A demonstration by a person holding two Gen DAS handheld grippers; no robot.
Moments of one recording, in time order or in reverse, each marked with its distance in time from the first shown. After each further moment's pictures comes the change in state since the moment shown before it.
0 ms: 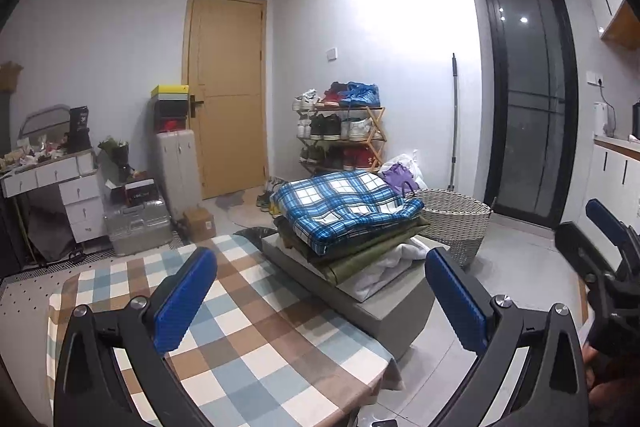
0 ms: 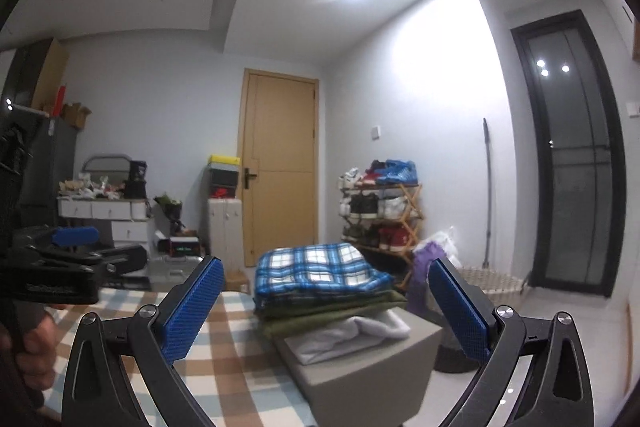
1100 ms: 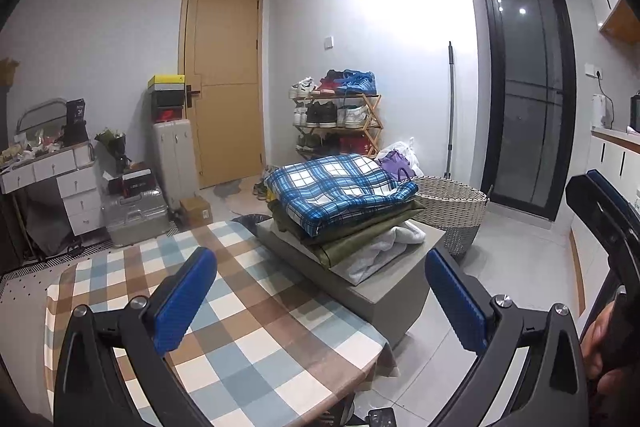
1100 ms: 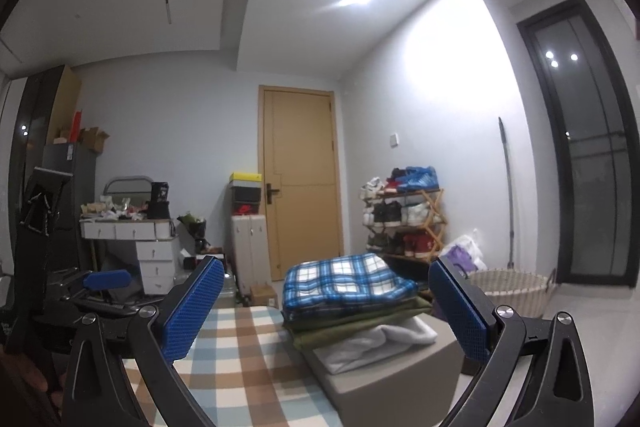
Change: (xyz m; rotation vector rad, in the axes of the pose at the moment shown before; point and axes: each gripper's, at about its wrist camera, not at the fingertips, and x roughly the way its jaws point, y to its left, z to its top) left arm -0.012 -0.006 -0.014 0.012 0.042 -0.022; right arm -0.006 -0.004 0.005 0.041 -0.032 0.055
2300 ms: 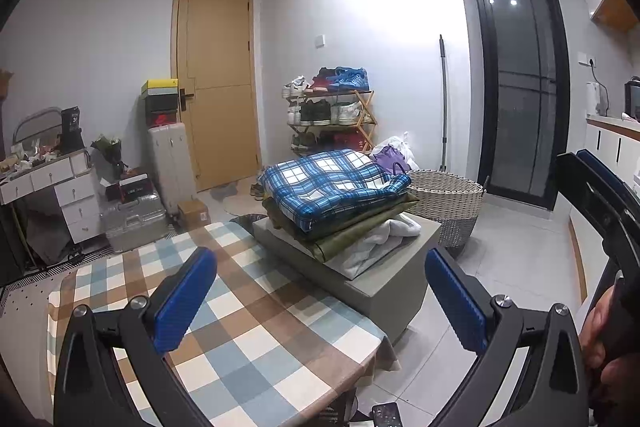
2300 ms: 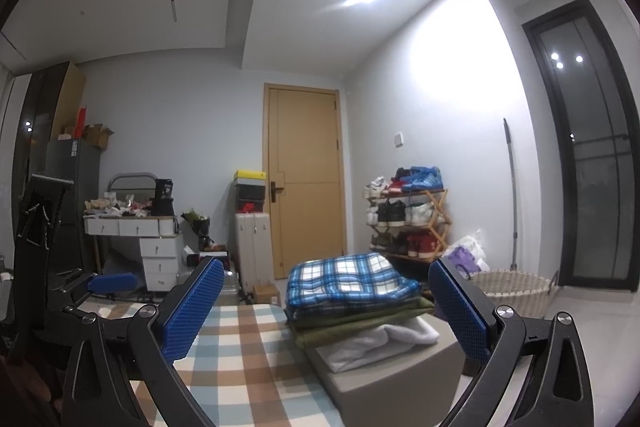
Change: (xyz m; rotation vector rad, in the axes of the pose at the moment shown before) left arm -0.003 -0.006 0.000 0.033 0.005 -0.009; right arm 0.002 0.001 0.000 -0.012 0.005 0.022
